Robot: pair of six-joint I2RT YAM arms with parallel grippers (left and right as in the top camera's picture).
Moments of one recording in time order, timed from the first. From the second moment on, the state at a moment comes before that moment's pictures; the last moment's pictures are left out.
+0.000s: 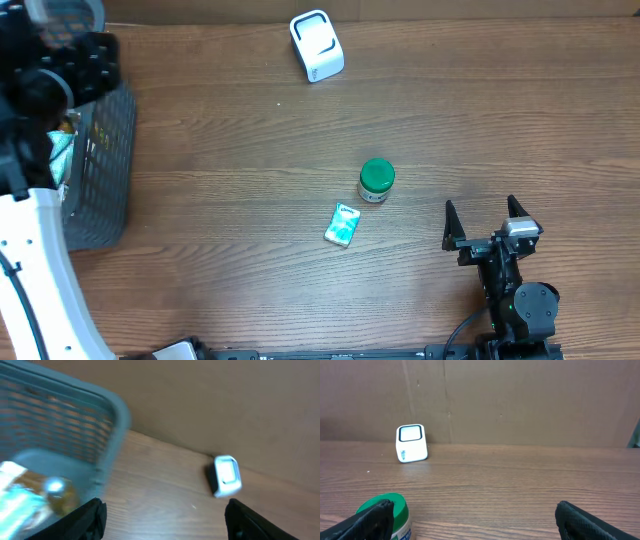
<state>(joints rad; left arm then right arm) 0.36 1.44 1.78 -0.87 0.30 -0.19 0.08 0.01 0.02 -0.03 0.00 0.01</state>
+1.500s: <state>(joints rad) 0.56 2.03 1.78 -0.81 0.28 0.00 0.08 0.01 0.02 -0.03 0.00 0.01</state>
